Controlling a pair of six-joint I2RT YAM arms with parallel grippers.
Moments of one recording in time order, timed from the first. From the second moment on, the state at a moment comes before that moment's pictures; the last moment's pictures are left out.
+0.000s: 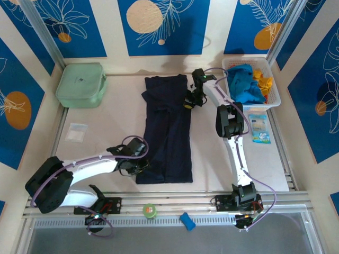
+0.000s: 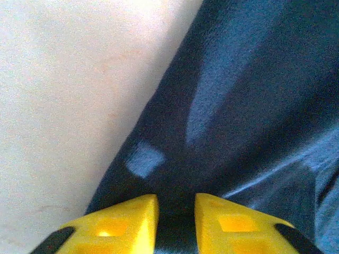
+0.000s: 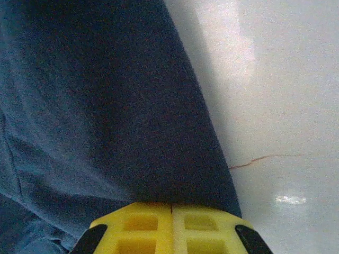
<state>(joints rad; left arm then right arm) -0.78 1.31 0.59 -0.51 0.06 -1.15 0.25 2.58 2.33 -1.08 -0.36 0.51</state>
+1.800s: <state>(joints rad) -0.77 0.84 0.95 -0.87 0.17 1.32 0.85 0.90 0.97 -1.12 -0.26 -1.05</state>
